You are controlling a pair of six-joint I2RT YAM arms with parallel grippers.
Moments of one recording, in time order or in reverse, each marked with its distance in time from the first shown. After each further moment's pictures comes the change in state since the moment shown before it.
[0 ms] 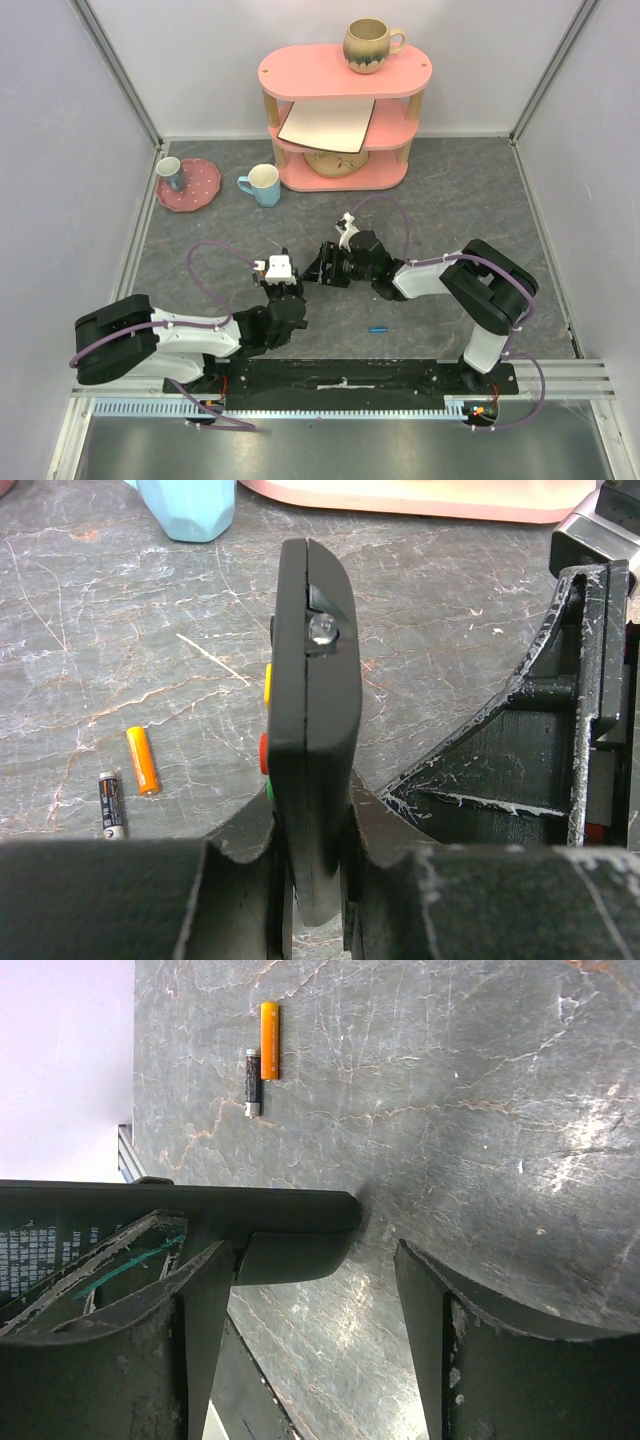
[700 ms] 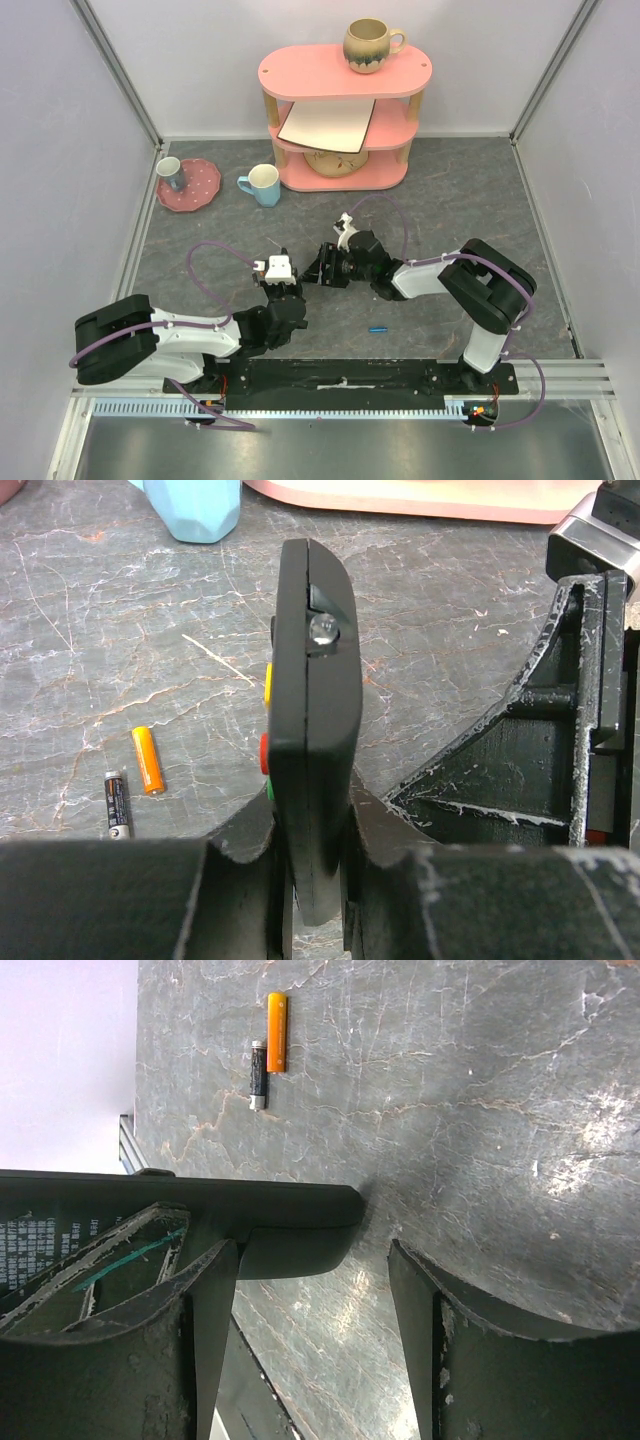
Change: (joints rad) left arm 0.000 -0.001 0.000 -0.009 -0.014 0.000; right arm 0.003 0.016 0.013 -0.002 -0.024 -0.014
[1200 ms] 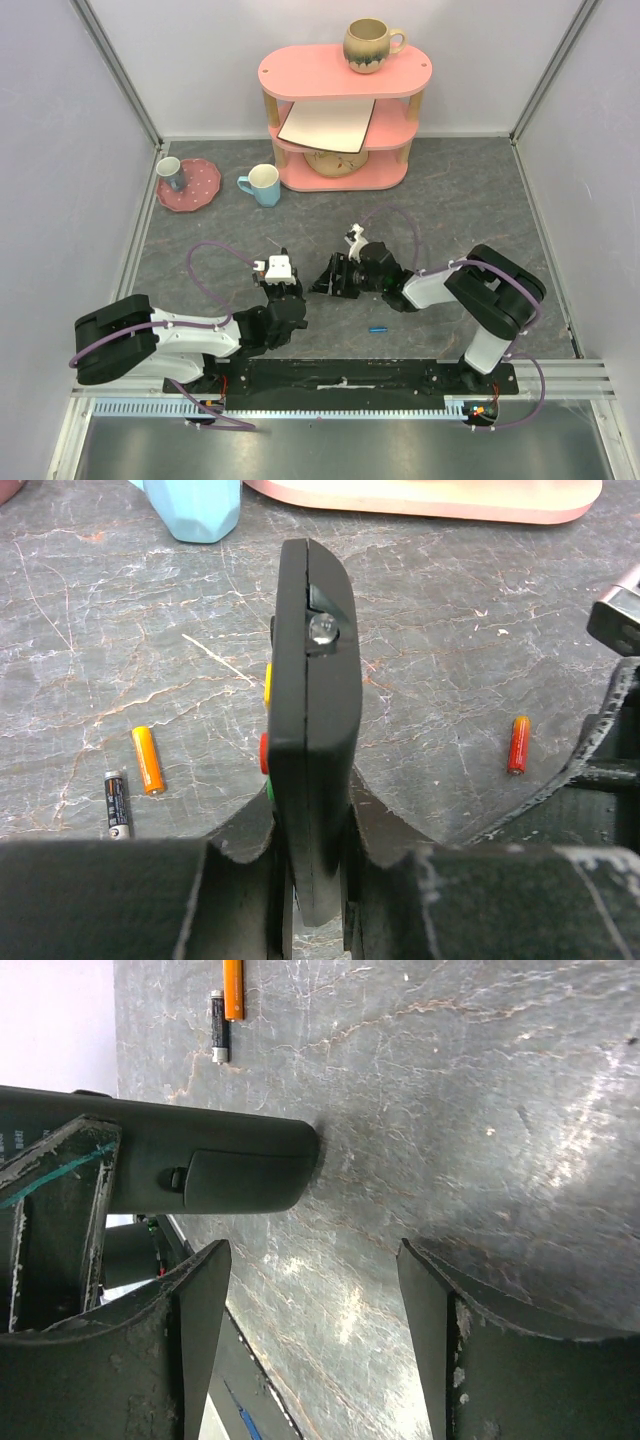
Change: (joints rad) left arm 0.000 -0.001 0.000 -0.001 0.000 0.000; right arm -0.005 -0.048 -0.129 0.051 0.000 0.010
